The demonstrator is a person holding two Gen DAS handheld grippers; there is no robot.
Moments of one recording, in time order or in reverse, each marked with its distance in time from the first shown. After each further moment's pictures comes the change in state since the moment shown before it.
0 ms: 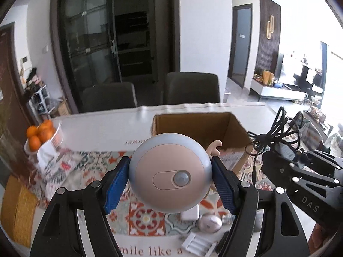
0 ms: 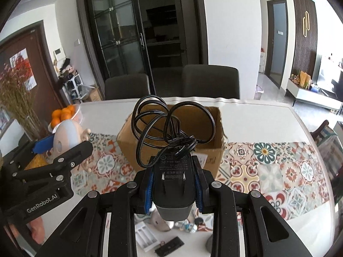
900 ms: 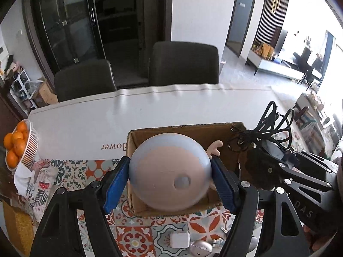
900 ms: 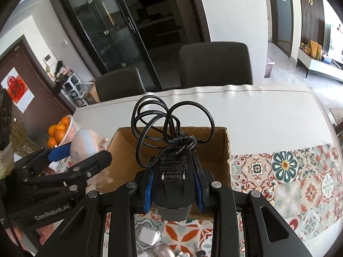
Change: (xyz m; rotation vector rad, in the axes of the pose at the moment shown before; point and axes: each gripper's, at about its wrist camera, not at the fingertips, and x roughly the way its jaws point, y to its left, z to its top) left arm 0.142 -0.012 0.099 0.003 0.306 -0.057; right arm 0.128 -0.058 0.088 0.134 0.194 0.102
